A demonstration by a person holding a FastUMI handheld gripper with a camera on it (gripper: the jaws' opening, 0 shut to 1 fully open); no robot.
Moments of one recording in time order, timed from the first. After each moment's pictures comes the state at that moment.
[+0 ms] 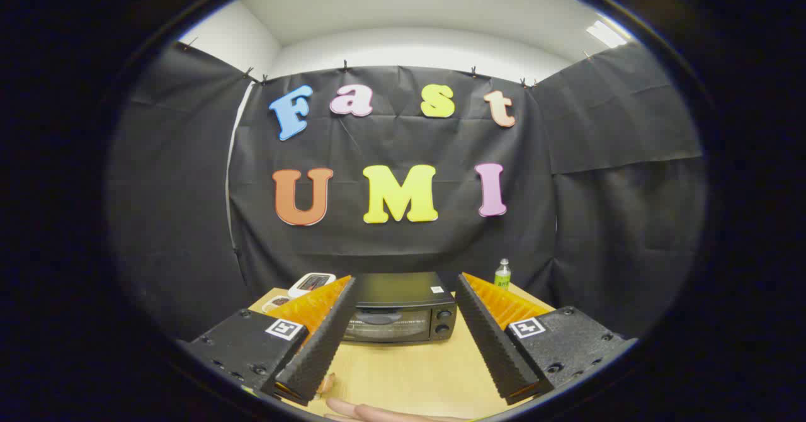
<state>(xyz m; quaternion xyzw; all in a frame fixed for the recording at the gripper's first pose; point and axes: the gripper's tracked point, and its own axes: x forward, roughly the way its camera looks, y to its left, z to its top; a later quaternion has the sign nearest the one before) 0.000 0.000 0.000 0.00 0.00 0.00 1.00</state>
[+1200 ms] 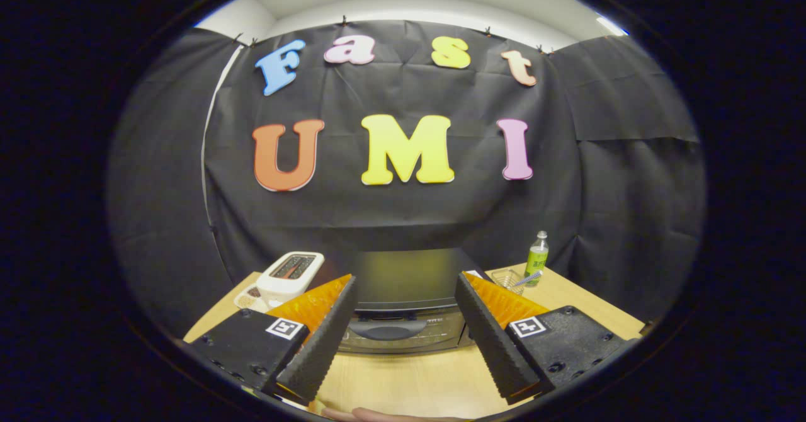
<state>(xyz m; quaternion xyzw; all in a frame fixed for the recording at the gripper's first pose) 0.204 0.044 -0.101 -0.02 0.08 0.00 1.00</state>
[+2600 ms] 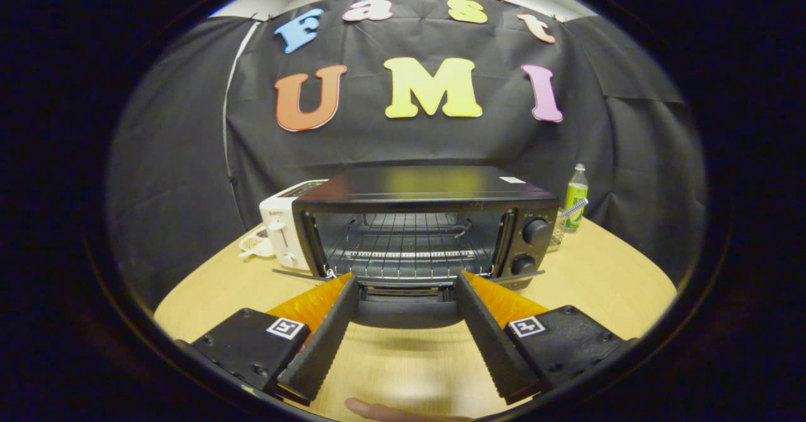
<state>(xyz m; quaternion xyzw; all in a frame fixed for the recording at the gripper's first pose) 0.173 0.052 -0.265 -0.02 0.15 0.06 0.99</state>
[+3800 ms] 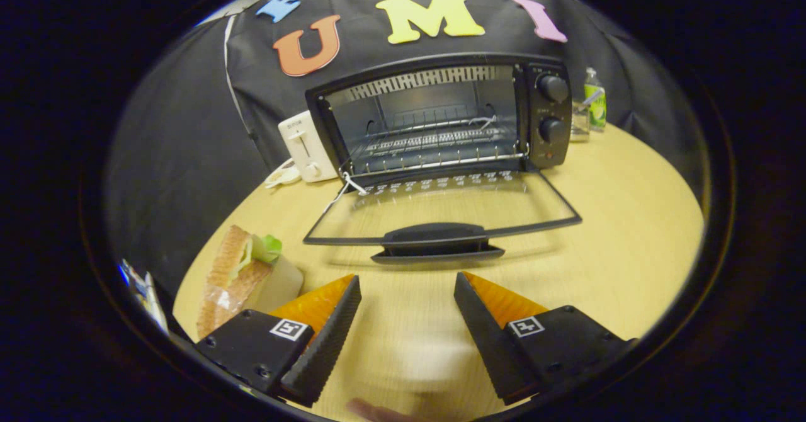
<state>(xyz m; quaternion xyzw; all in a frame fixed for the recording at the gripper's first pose) 0.094 0.068 -0.380 0.09 0.34 0.14 0.92</state>
